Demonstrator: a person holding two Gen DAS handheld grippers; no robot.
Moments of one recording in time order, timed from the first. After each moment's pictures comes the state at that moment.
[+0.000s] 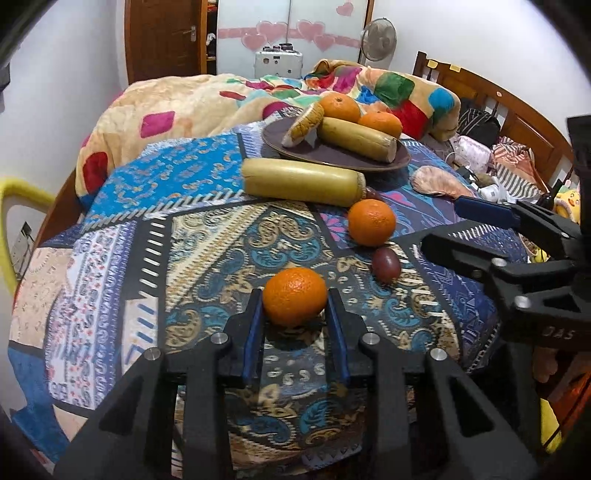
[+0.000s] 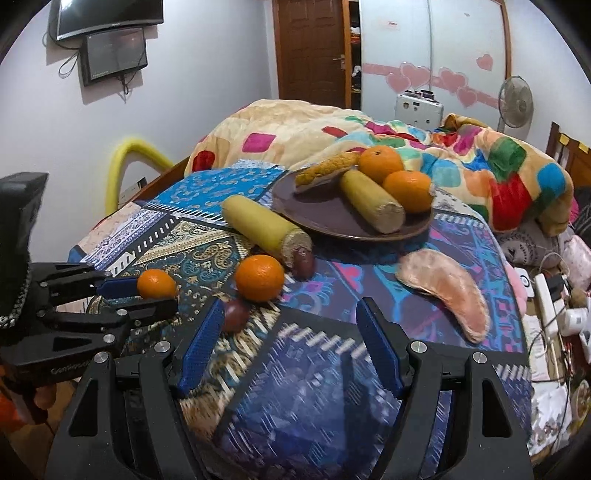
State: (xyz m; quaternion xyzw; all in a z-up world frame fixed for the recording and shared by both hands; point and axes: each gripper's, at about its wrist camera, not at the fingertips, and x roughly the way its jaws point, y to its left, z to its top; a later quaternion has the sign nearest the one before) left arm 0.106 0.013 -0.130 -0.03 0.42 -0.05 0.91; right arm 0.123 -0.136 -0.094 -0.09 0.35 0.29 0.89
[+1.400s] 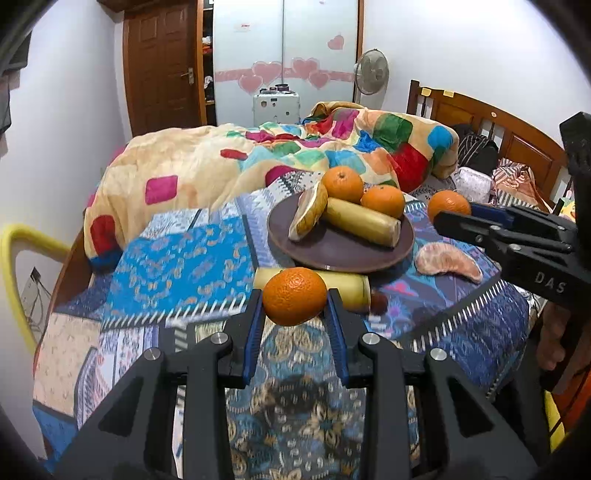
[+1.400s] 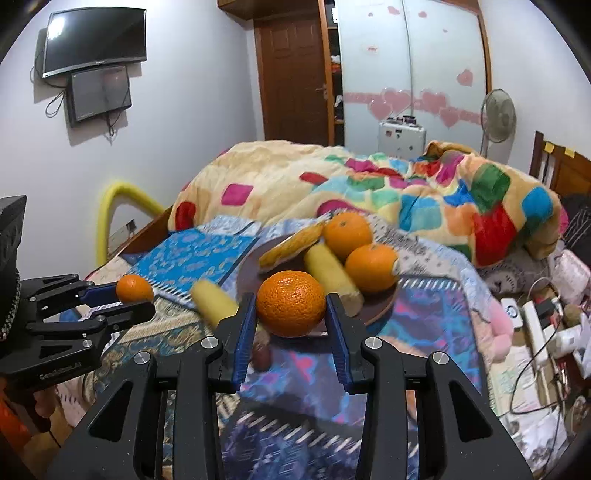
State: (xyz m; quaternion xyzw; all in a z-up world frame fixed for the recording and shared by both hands) left arm 0.156 0.014 -0.072 0.00 0.35 -0.04 0.94; right arm 0.165 -0.153 -0.041 -0.06 0.29 0.27 0.92
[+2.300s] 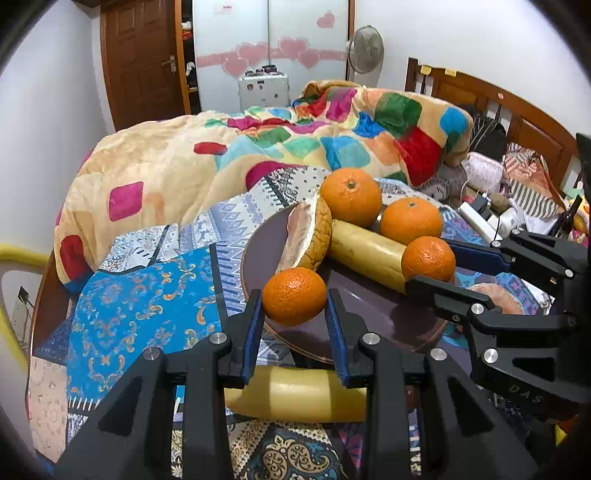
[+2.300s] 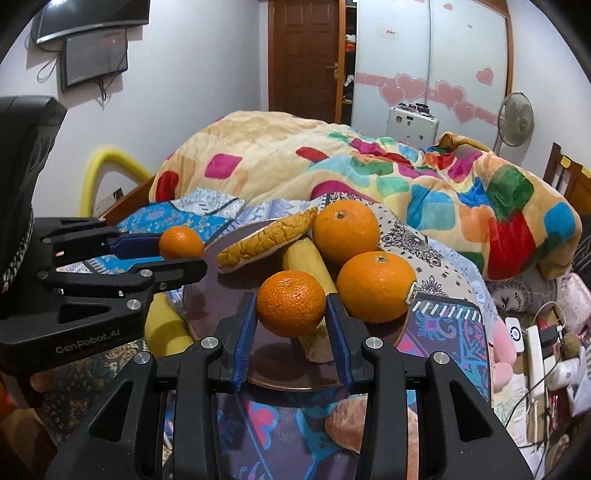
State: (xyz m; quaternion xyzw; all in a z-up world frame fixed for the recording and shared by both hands) left arm 0.269 -0.002 -0.101 0.02 0.39 -0.06 0.92; right arm 0.228 -0.129 -0.079 -0.12 0.33 0.27 0.90
